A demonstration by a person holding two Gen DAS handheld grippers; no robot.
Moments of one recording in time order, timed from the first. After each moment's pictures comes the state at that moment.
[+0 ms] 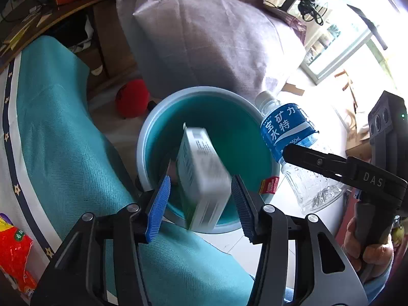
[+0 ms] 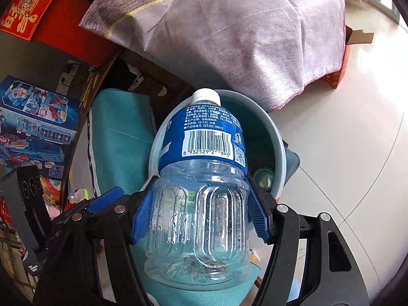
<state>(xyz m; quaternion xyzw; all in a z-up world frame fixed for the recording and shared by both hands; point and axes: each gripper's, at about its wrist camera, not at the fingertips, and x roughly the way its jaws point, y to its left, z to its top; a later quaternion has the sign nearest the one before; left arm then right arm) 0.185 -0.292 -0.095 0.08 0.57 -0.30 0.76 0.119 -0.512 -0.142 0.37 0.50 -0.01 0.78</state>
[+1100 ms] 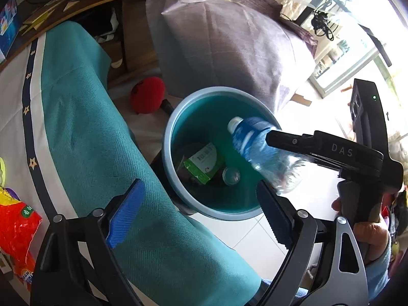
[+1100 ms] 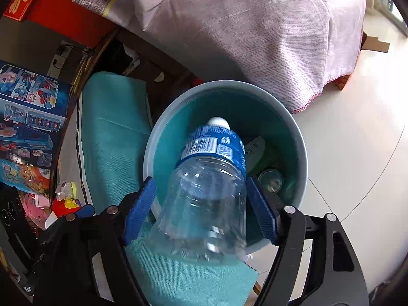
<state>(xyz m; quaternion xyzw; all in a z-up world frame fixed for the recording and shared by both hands) 0.177 -0.252 -0.087 0.04 0.57 -0.27 0.77 0.159 -0.491 -0.156 0.34 0.54 0.00 0.77</state>
